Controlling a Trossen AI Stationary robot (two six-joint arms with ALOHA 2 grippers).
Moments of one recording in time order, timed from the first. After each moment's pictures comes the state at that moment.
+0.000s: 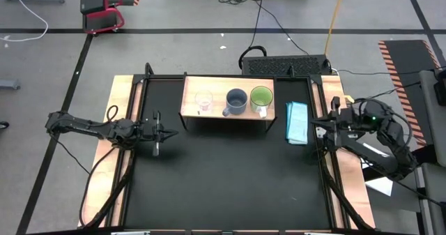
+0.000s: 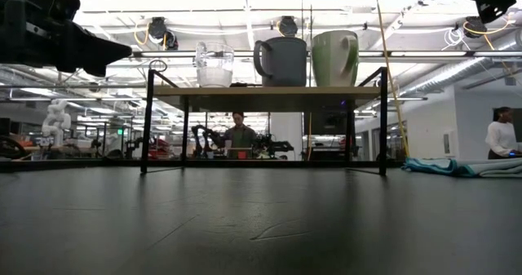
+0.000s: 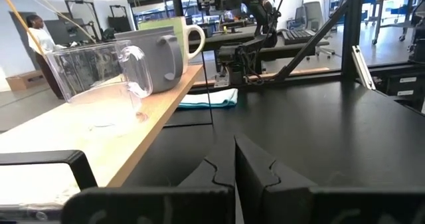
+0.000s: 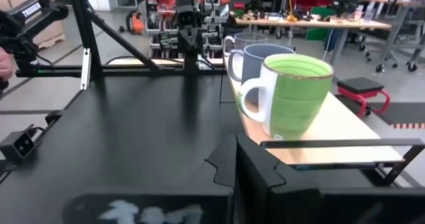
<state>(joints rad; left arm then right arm) -0.15 0.26 0.01 0.24 -0.20 0.13 -0.57 0.02 0.67 -0.86 -0.47 -0.12</state>
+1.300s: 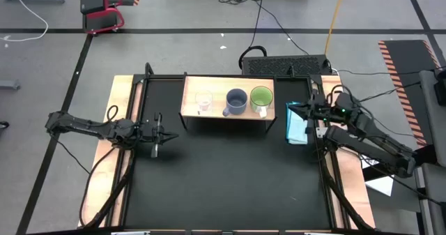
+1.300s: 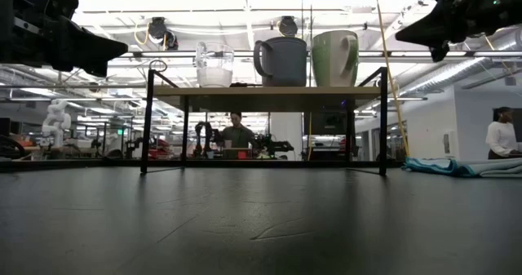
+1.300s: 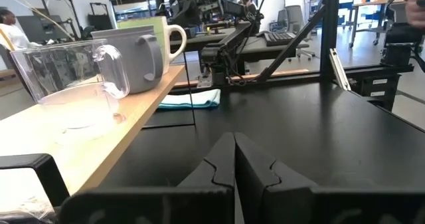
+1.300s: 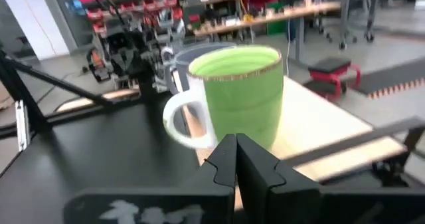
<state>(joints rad) -0.15 0.26 0.01 0.24 -0.13 0.11 -0.57 0.23 0.40 -0.31 -0.32 0.13</state>
